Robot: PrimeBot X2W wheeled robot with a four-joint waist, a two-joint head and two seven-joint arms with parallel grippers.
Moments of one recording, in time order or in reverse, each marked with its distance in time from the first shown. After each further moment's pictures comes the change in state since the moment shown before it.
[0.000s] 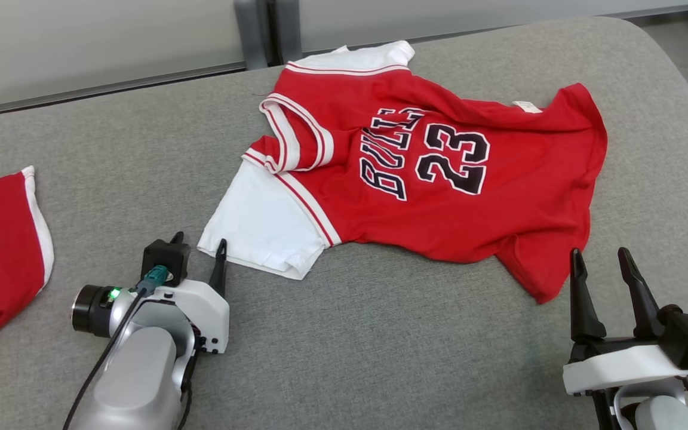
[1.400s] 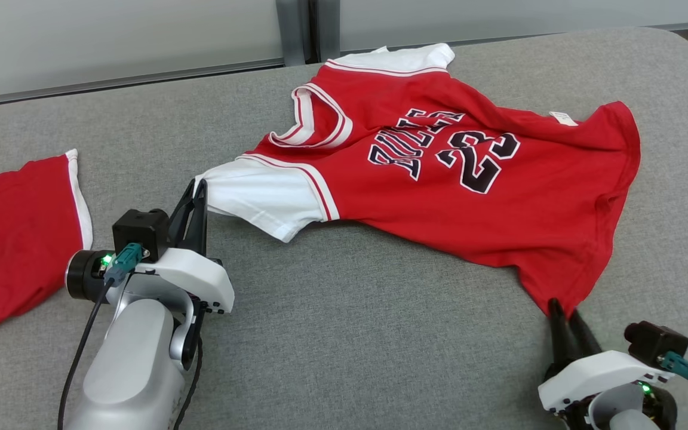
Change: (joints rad) left arm 0.034 -0.010 0.093 -0.261 -0.052 -0.025 -0.035; right arm -0.081 0.000 0.097 0.356 0.341 0.000 0.108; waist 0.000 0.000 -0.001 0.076
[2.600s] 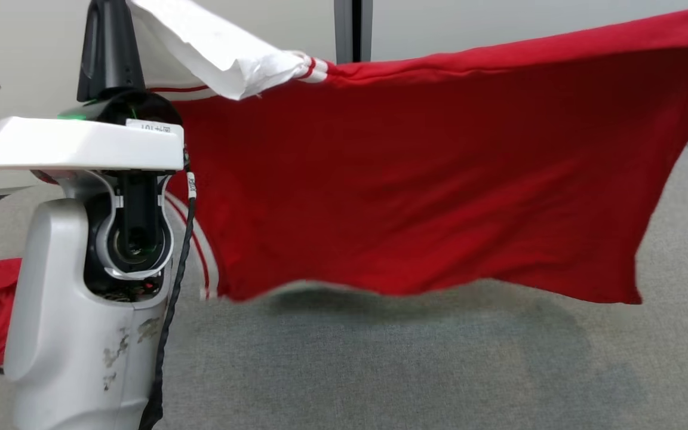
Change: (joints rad) left arm -0.090 -0.027 0.082 -0.711 -0.635 0.125 0.175; right arm -0.317 -0.337 -0.039 -0.614 0.346 0.000 0.314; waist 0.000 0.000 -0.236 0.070
